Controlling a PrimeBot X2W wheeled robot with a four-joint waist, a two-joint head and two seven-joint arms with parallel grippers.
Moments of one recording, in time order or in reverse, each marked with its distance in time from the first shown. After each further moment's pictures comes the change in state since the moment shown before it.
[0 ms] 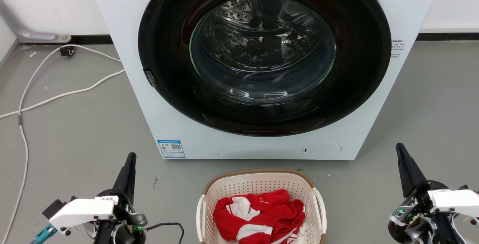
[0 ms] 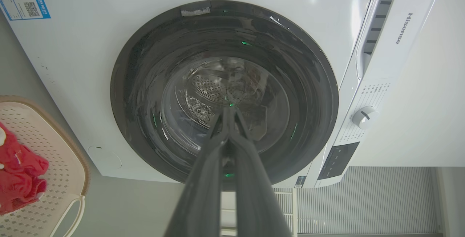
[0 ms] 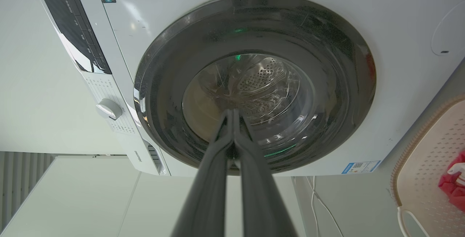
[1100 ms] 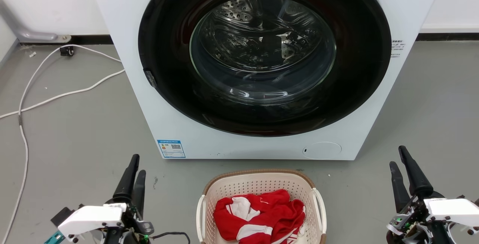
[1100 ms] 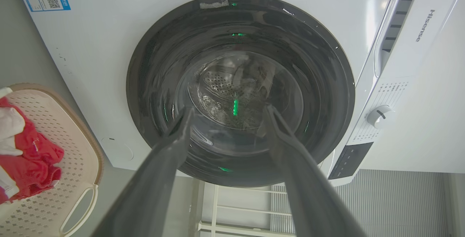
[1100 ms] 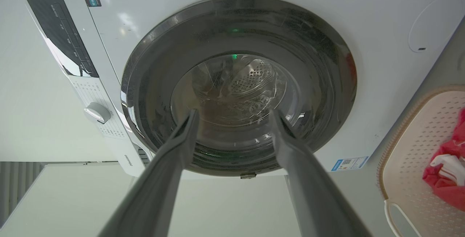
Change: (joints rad) left arm 0.026 -0.003 -0.034 0.020 -0.001 0.001 -0.023; right arm 0.031 0.002 0.013 0.014 0.000 0.000 -0.027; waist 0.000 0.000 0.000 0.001
